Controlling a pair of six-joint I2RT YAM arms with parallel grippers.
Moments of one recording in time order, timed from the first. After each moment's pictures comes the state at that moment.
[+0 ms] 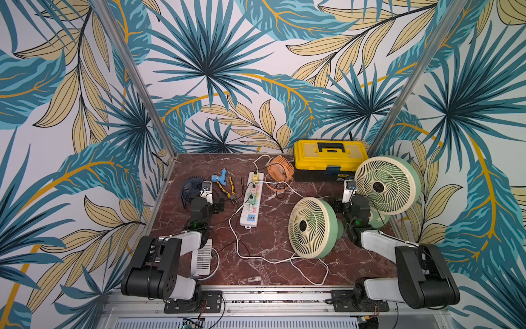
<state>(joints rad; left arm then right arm) -0.08 1.40 0.41 0.71 -0.14 0.06 0.05 1.31 0.48 0.54 0.15 0.01</state>
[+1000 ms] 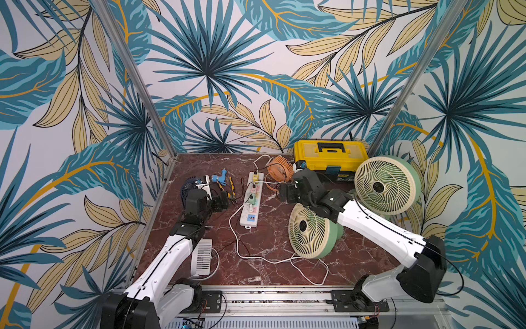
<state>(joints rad) -0.18 1.01 0.64 -0.06 -0.04 -0.29 0.75 1.51 1.32 -0.52 0.36 0.50</state>
